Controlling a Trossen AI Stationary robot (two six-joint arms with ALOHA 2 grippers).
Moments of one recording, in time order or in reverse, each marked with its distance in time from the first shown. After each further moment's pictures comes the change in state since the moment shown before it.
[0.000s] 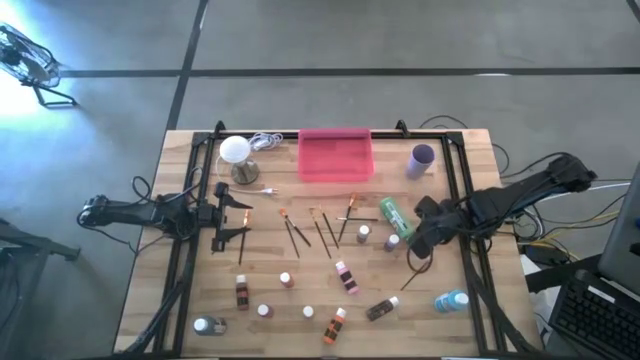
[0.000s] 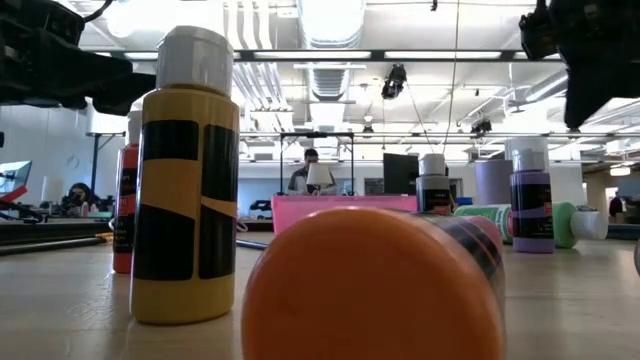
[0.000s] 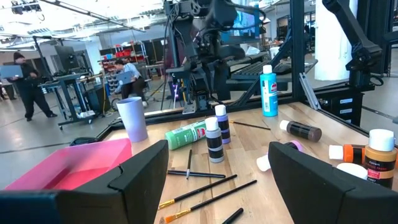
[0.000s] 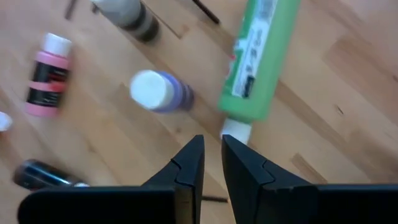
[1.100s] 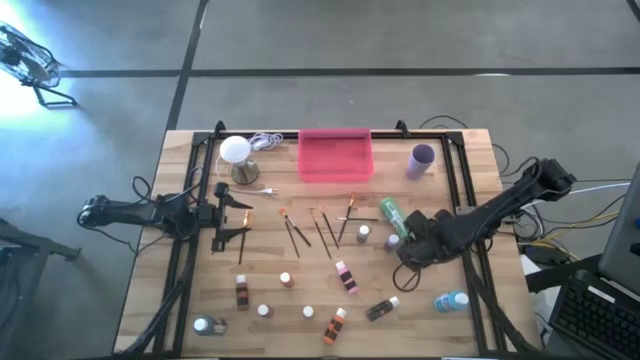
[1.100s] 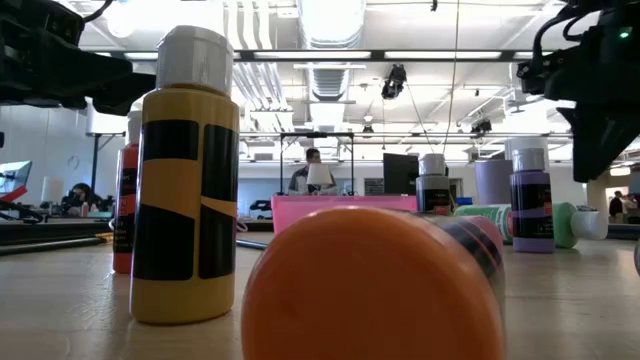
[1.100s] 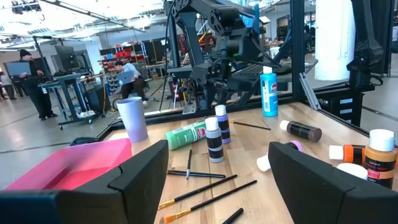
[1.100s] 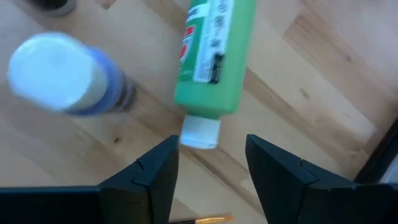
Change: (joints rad) left arm 0.000 0.000 0.000 0.001 0.000 0.000; right arm 0.107 0.318 -0.005 -0.031 0.115 0.179
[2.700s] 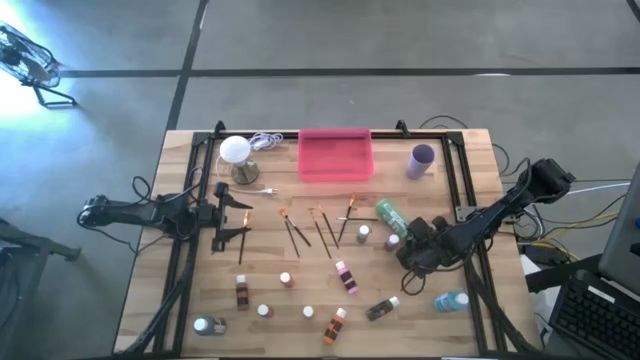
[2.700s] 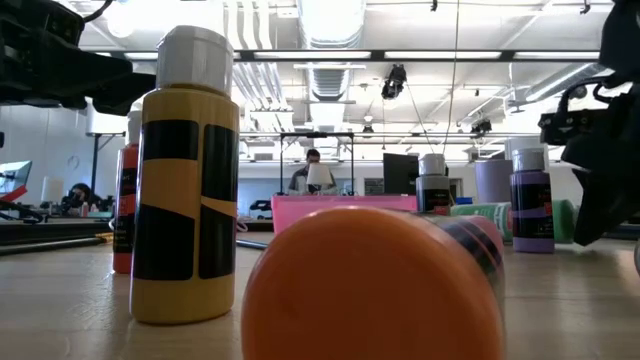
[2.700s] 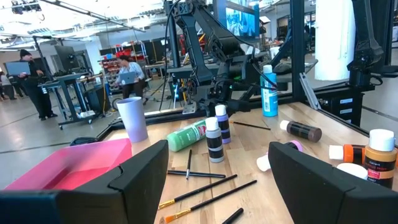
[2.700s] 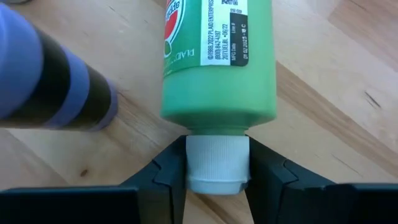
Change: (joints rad) left arm 0.000 0.000 0.000 0.000 0.000 0.000; right arm 0.055 0.007 -0.306 0.417 0.127 0.061
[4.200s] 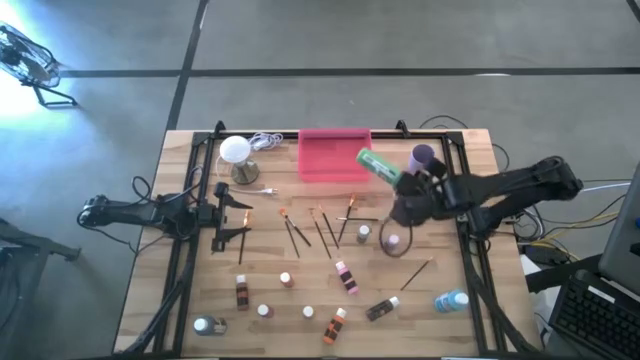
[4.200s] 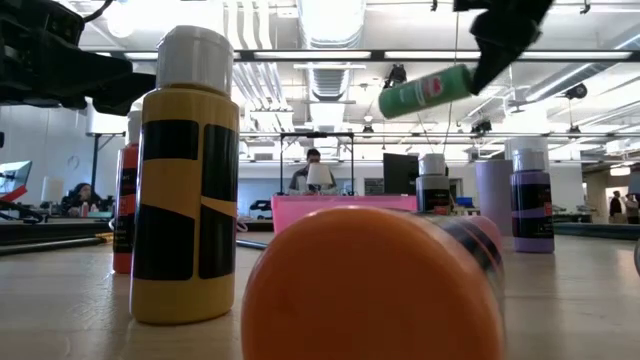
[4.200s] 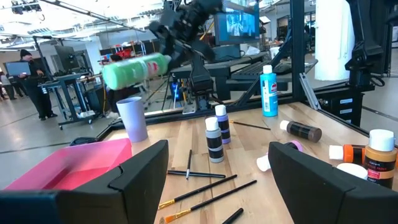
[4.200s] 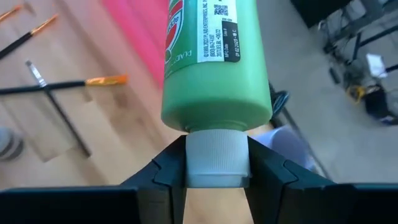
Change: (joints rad) left arm 0.000 0.000 0.000 0.000 0.000 0.000; right arm -0.392 -0.079 0.674 -0.562 0.283 -0.869
